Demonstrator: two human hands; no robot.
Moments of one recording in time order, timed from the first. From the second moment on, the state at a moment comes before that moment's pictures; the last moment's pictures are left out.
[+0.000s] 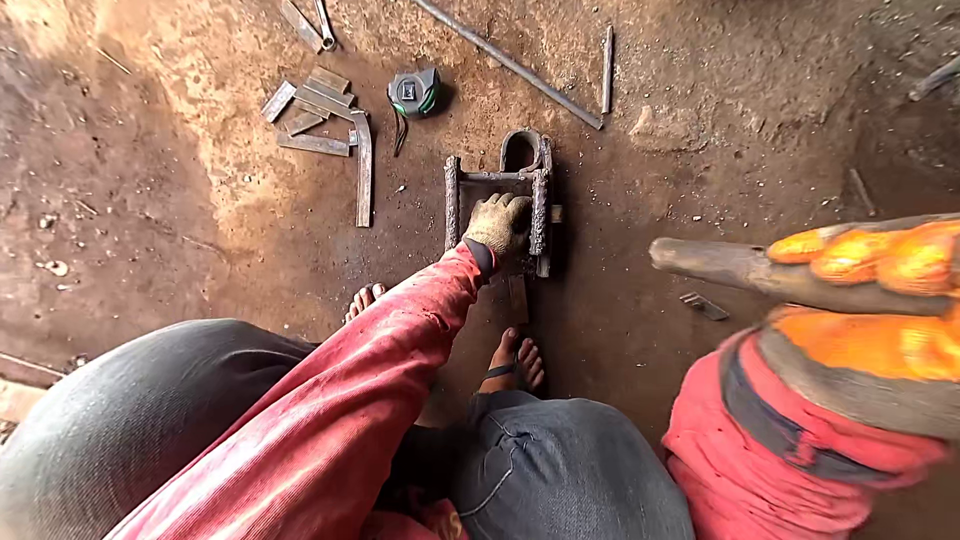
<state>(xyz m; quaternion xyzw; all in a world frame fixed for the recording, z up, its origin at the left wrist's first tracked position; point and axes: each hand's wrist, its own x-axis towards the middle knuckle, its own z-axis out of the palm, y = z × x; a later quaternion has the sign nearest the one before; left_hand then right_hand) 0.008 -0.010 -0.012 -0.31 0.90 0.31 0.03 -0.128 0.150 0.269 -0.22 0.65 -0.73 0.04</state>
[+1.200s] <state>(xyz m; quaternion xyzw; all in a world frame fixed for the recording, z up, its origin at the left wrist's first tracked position) 0.023 0.001 0.034 -0.22 0.95 0.21 -0.10 -0.064 0.221 0.069 0.09 0.84 -0.33 0.43</state>
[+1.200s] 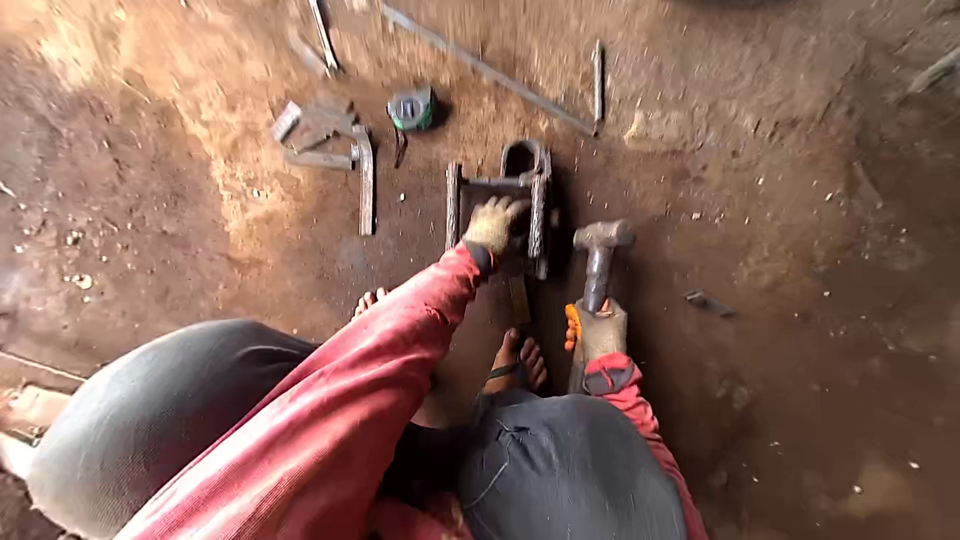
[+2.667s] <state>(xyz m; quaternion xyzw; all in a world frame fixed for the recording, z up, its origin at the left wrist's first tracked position) 0.004 -0.011 -0.015 -0.30 0.91 0.30 0.02 -0.135 0.165 0.268 -0.23 0.65 -0.72 0.01</state>
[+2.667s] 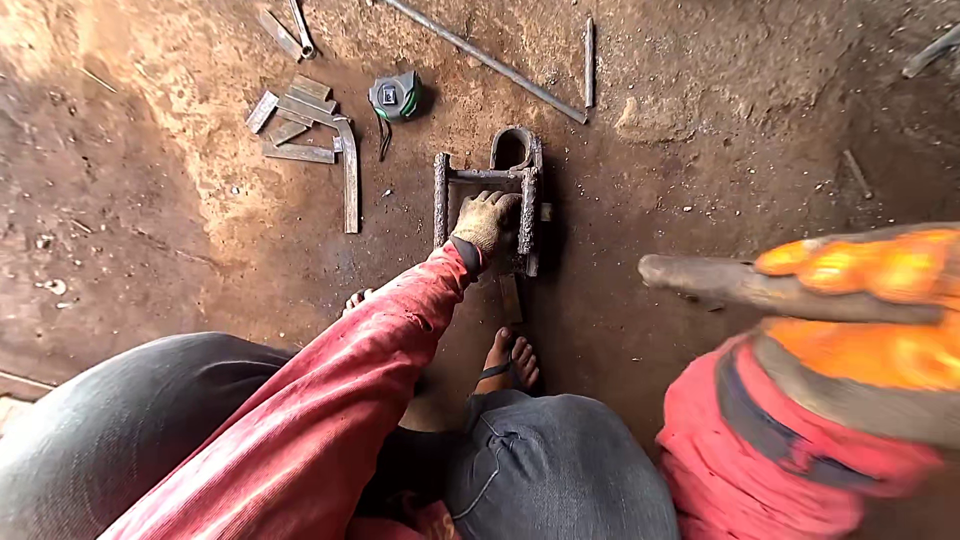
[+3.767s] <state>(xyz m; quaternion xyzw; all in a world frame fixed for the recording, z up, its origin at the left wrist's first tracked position) 0.003 0.003 0.045 -0.24 0.94 0.20 -0.14 -0.073 0.199 0.044 0.07 0.84 -0.29 0.44</state>
